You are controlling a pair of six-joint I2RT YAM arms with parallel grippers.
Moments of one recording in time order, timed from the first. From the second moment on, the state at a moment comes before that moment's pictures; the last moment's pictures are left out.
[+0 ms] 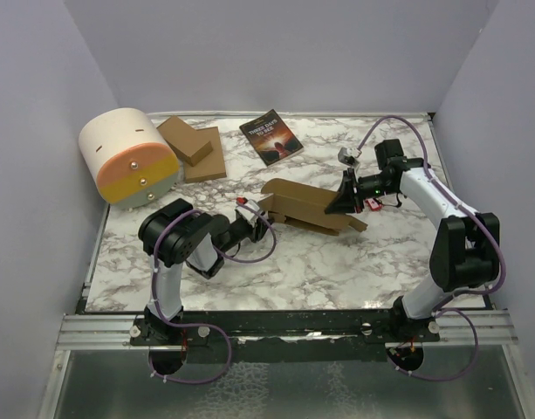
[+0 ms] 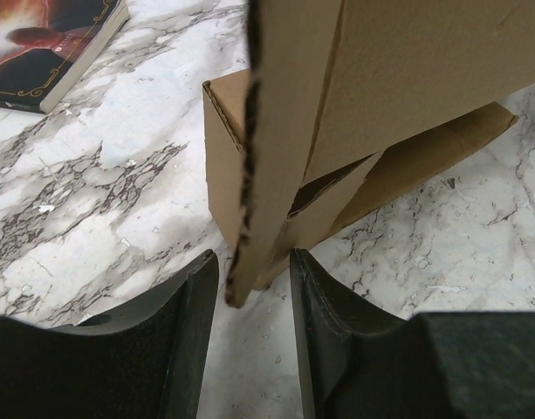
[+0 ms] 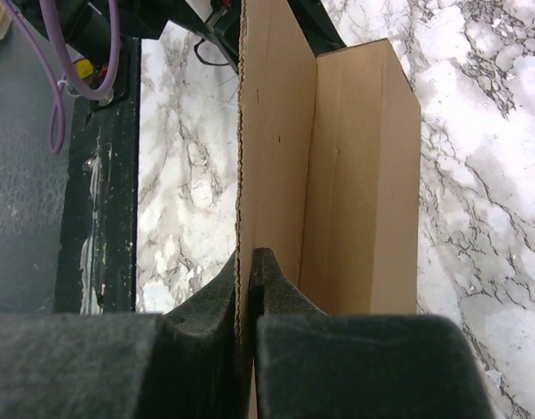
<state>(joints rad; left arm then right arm) -0.57 1.98 0.39 1.51 0.28 0.01 0.13 1.61 1.19 -0.84 -1.22 -0.83</state>
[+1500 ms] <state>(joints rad) -0.70 2.01 0.46 1.51 -0.11 -0.04 0.13 1.65 1.19 -0.76 -1.24 -0.70</state>
